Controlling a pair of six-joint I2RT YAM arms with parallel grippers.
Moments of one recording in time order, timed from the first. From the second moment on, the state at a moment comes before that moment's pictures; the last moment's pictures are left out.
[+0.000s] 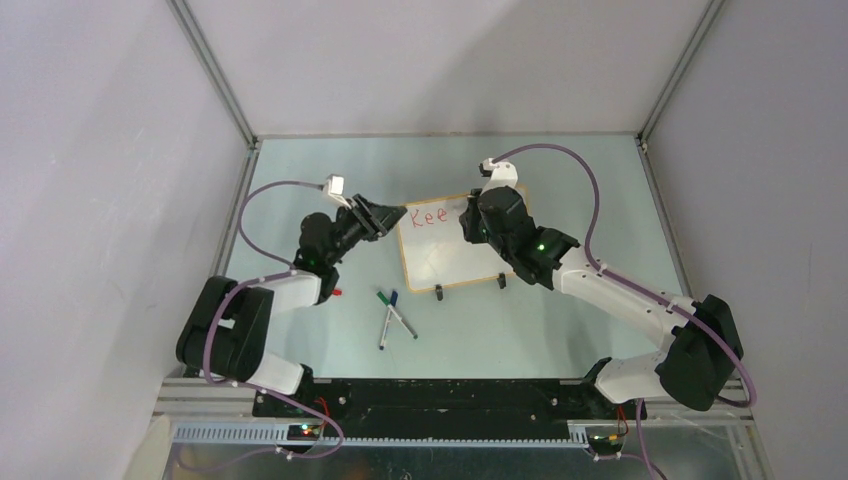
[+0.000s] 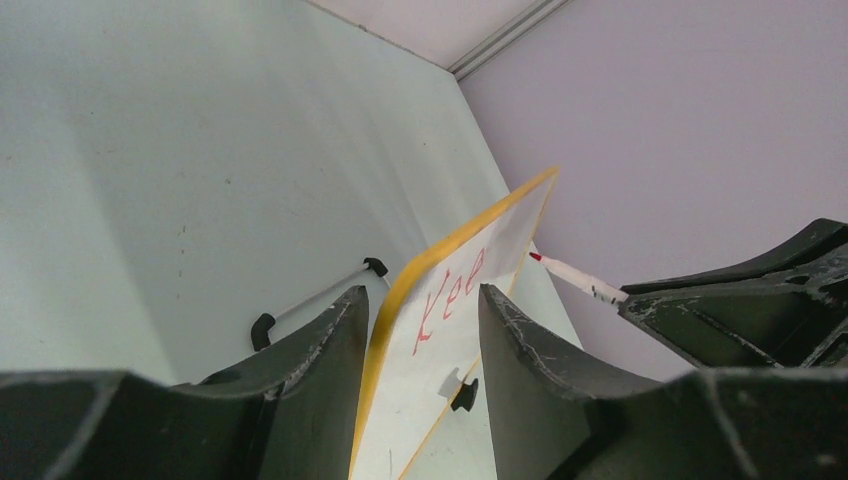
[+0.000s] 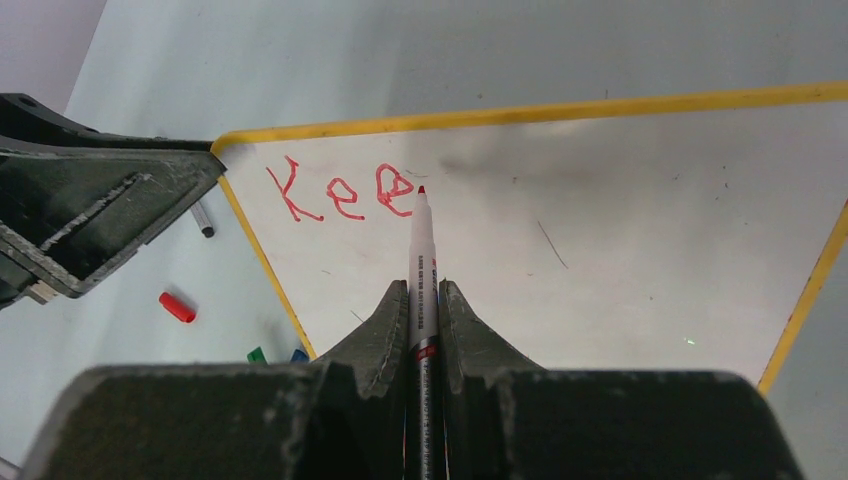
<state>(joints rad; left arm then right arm) -0.29 1.47 0.51 0.96 0.40 -0.86 0.80 1.35 1.09 -0.20 0.36 0.48</state>
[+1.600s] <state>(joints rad) -0.29 1.36 0.51 0.85 0.35 -0.83 0.83 1.33 1.09 -0.21 0.40 0.47</state>
